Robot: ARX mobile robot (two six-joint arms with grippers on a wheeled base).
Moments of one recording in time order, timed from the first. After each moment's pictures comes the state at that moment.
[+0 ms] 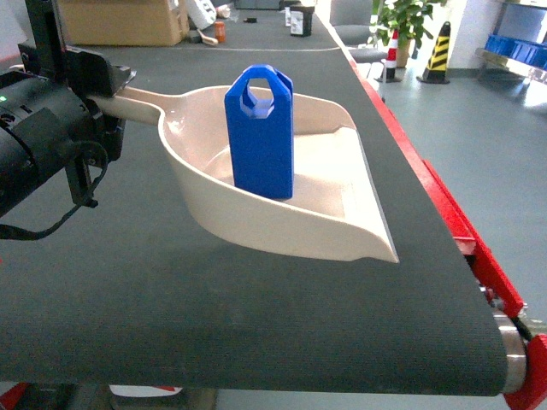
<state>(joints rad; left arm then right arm) -0.23 1.88 0.72 1.28 -0.11 -1.36 0.00 0.23 0.01 0.24 0.00 0.00</state>
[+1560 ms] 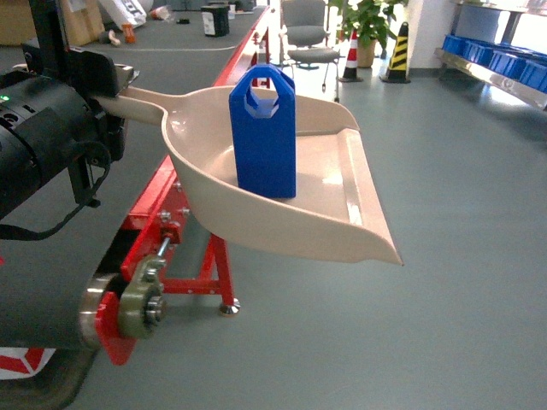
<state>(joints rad) -0.23 1.88 0.72 1.28 -0.11 -1.36 0.00 0.23 0.01 0.24 0.00 0.00</state>
